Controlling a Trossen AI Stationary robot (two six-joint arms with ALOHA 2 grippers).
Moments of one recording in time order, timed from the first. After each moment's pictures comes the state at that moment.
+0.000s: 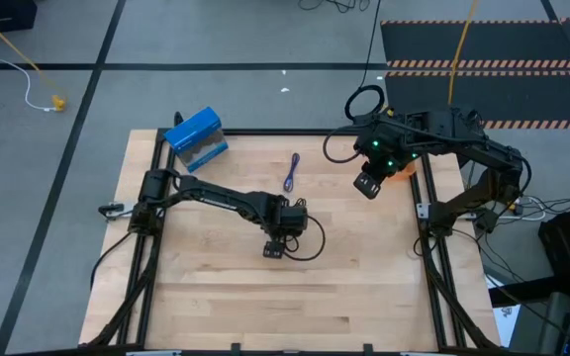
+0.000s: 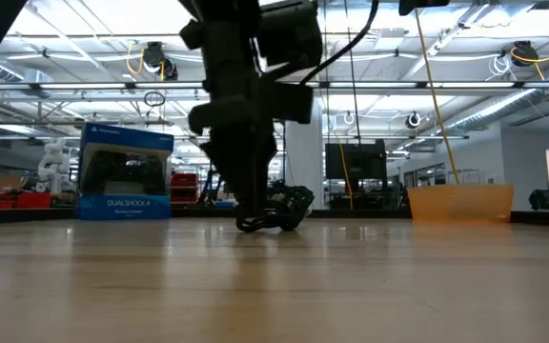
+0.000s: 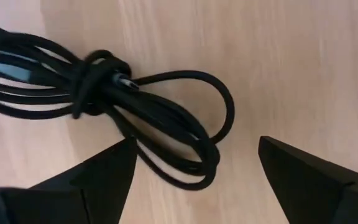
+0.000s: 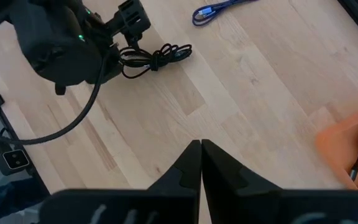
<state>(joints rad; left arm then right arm) -0.06 2.04 1.48 -0.76 0.00 0.09 -0.17 1.44 1.84 -1.58 -0.03 0.47</state>
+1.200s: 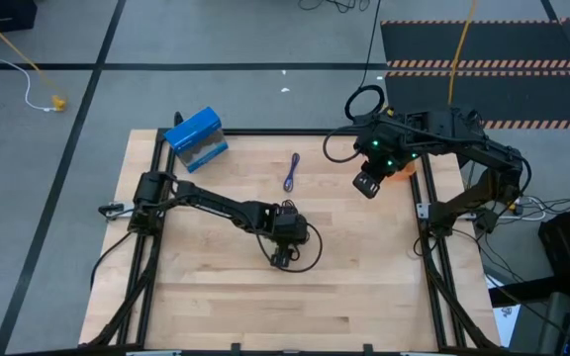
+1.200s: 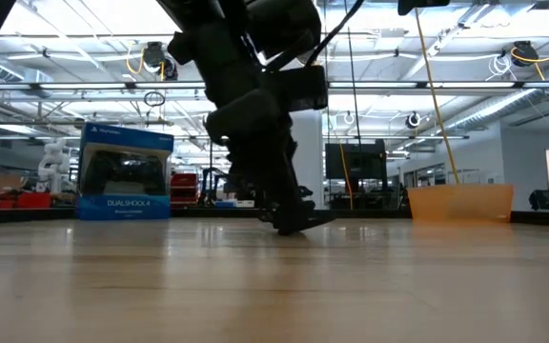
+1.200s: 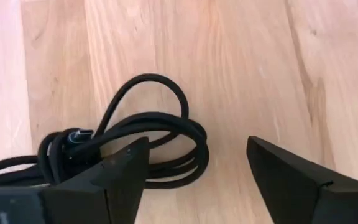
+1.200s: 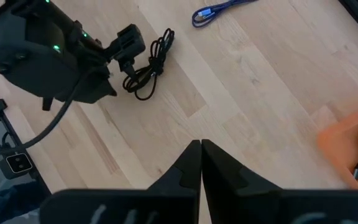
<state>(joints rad) -0.11 2.01 1.35 -0.40 0.00 0.07 -0.17 1.44 1.84 -1.57 -0.03 0.49</state>
